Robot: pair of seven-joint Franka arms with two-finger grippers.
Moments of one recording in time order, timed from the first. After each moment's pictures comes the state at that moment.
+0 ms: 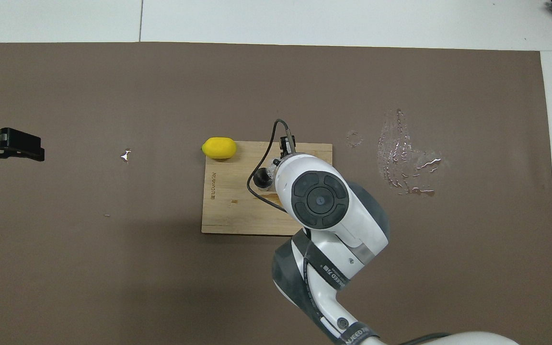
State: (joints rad) left arm 0.02 -0.02 -0.05 -1.63 0.00 1.61 -0.05; right arm 0.47 0.24 0.14 -1.86 -0.22 2.37 2.15
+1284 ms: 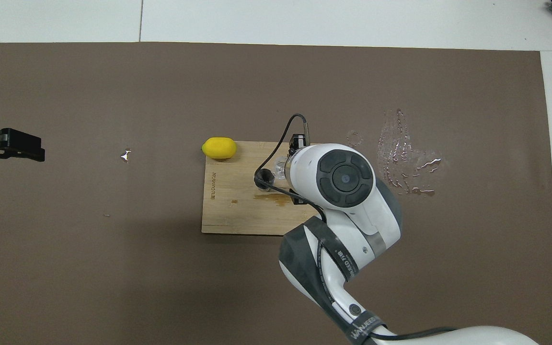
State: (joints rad) left arm 0.02 -0.02 -0.05 -1.63 0.00 1.61 -0.05; right arm 0.43 0.24 0.13 -1.86 -0.02 2.33 2.15
